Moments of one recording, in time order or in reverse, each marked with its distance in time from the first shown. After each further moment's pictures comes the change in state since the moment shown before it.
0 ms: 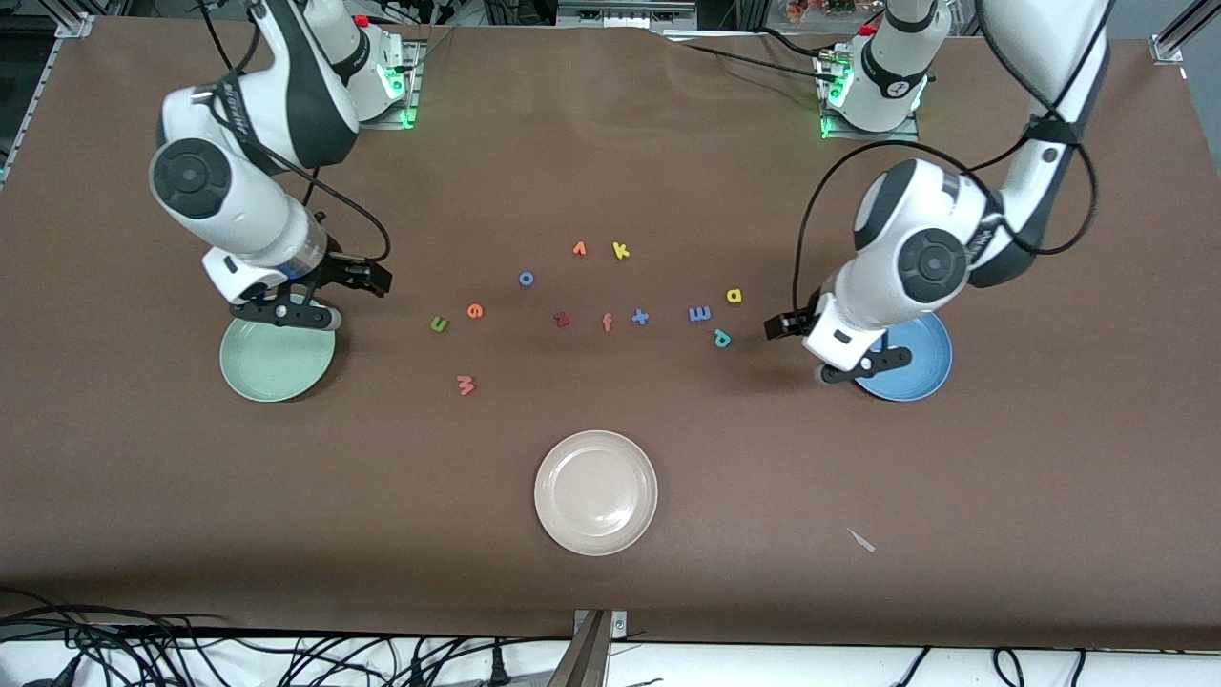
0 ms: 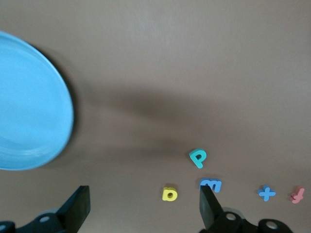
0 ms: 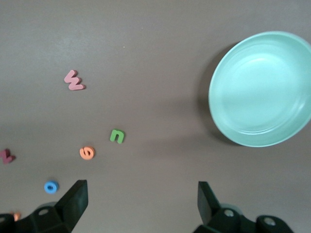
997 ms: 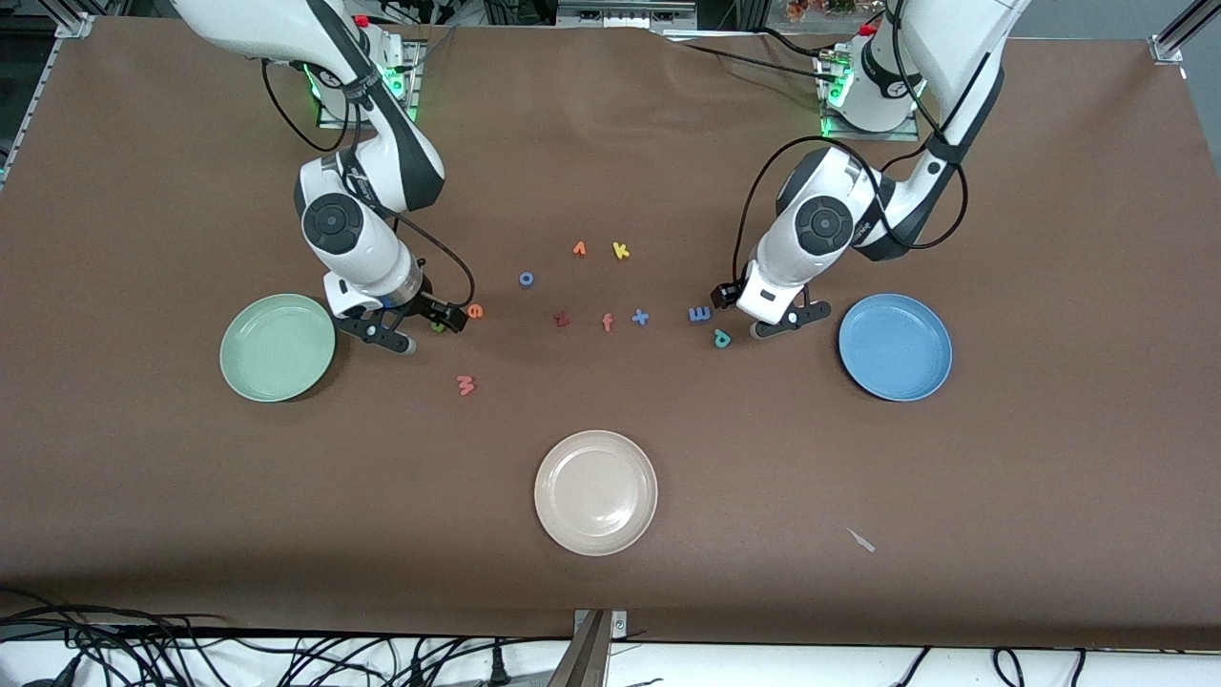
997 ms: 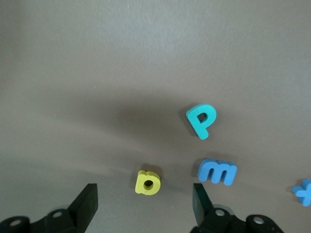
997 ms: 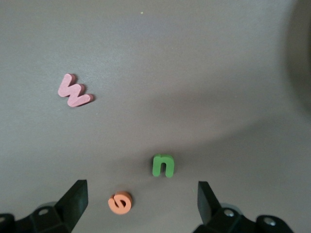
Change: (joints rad) left arm -0.113 0.036 -0.017 -0.300 0.000 0.377 -0.183; right arm 0.024 0.231 0.082 -0.119 0.000 0.447 0.318
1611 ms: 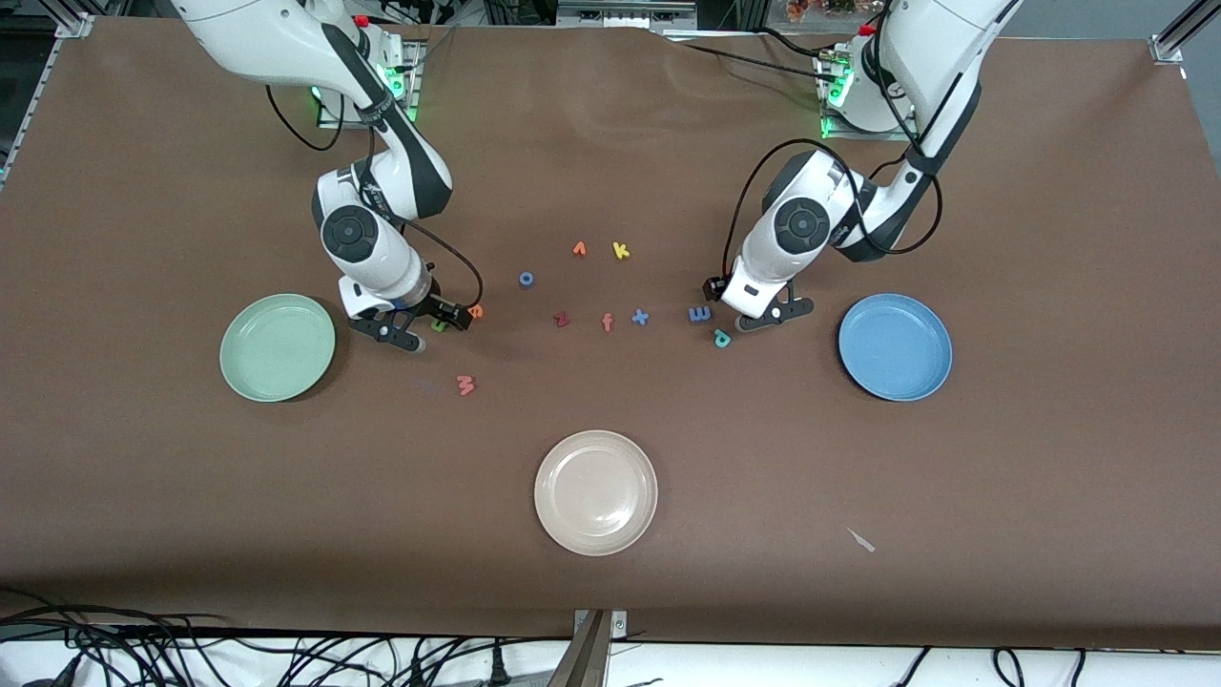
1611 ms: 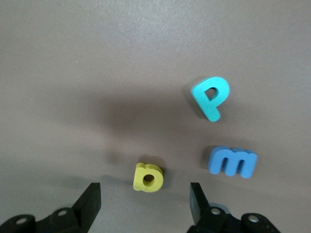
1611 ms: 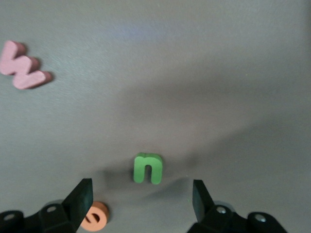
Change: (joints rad) left arm -0.027 0.052 0.000 -0.008 0.069 0.015 -0.032; right arm 0.001 0.073 0.001 -0.033 -0.001 0.061 -0.002
